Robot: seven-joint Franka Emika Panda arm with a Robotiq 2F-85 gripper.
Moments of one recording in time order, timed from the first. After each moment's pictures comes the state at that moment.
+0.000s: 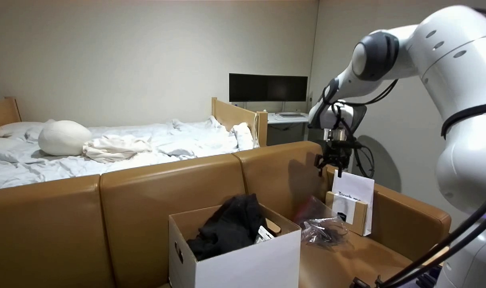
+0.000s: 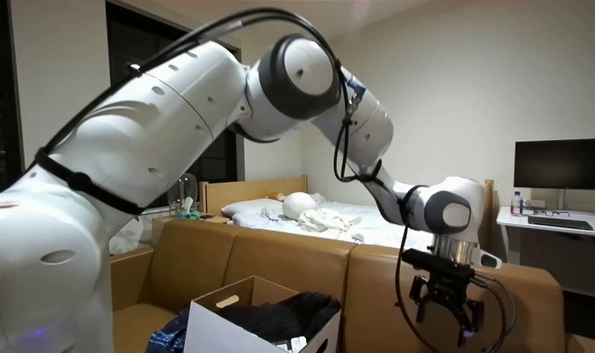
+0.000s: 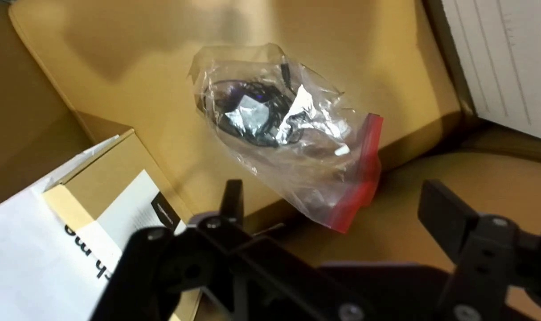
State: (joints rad) arm -0.41 0.75 -0.22 -1.59 0.20 2.11 -0.20
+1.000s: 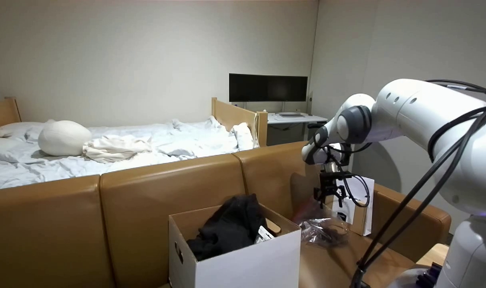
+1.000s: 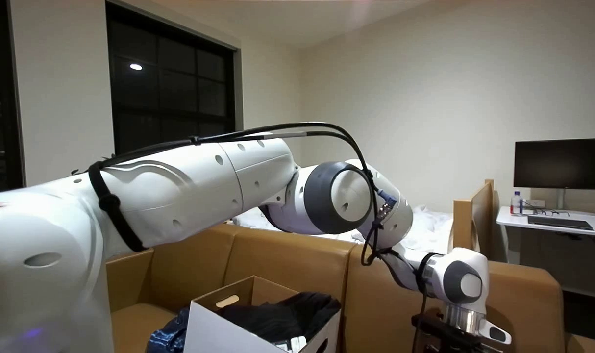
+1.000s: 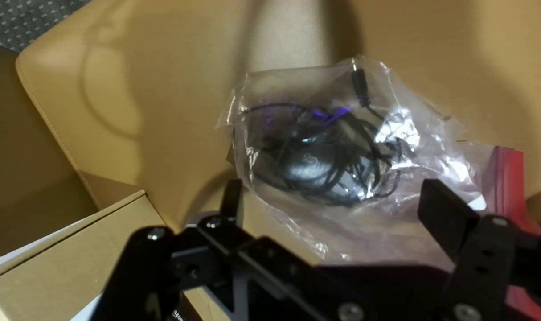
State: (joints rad) arm -0.46 1.29 -0.20 -1.05 0.09 1.92 -0.02
